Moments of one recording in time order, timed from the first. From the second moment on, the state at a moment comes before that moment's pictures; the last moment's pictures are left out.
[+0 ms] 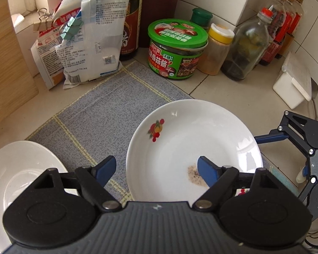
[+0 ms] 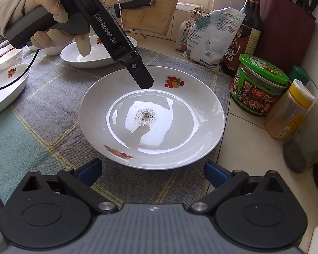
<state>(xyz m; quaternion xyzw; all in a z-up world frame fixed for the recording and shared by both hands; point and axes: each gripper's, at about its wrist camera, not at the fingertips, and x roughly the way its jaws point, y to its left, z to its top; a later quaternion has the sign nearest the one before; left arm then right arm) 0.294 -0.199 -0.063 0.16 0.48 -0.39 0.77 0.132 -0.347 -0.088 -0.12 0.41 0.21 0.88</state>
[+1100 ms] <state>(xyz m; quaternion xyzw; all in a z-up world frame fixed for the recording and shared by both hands) 0.140 -0.050 -0.002 0.06 0.36 -0.21 0.91 0.117 -0.258 -0.053 -0.12 0.37 0.24 0.89</state>
